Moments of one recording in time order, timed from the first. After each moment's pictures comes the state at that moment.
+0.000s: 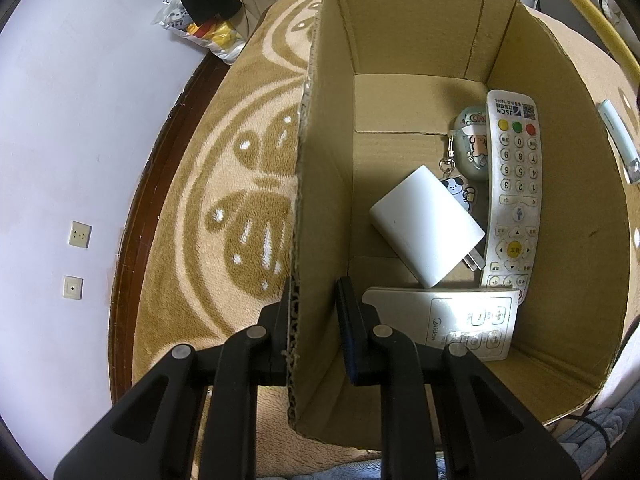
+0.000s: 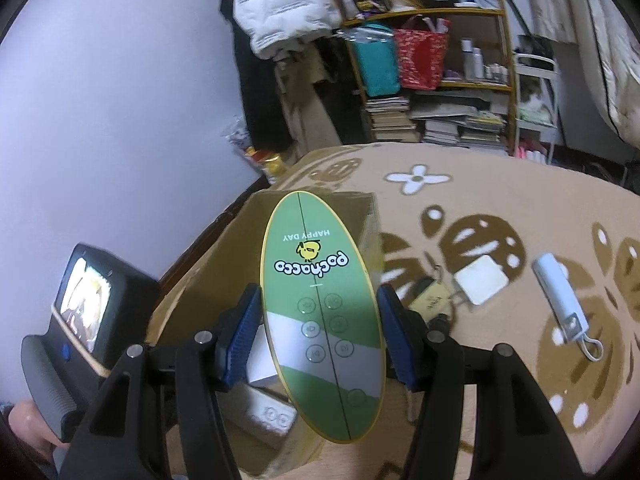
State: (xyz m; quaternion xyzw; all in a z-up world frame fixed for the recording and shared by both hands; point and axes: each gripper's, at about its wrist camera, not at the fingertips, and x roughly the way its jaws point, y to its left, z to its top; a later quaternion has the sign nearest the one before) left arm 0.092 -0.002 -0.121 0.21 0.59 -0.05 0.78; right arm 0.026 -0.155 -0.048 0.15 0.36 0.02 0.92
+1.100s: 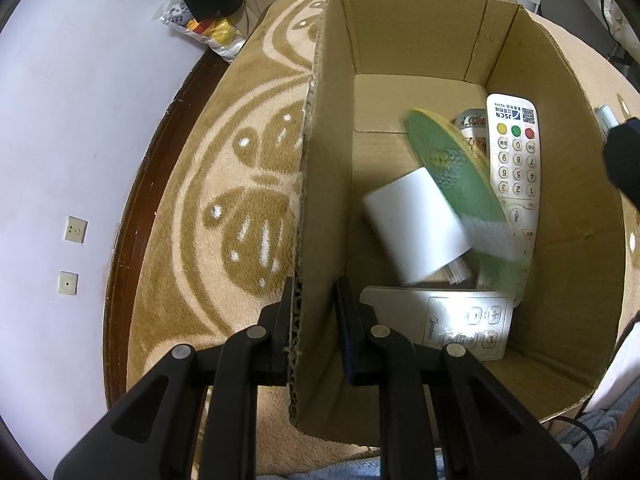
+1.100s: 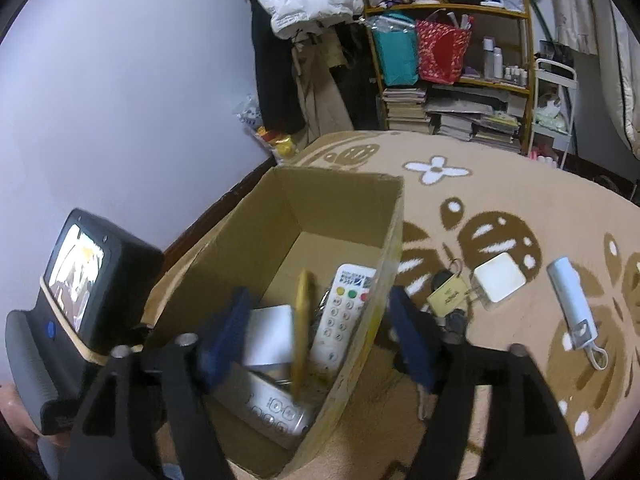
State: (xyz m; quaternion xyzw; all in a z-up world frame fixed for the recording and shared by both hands) left arm 0.095 0.002 -0.123 0.20 0.59 -0.06 0.78; right arm 0.029 -0.145 -0.056 0.13 0.38 0.03 0.92
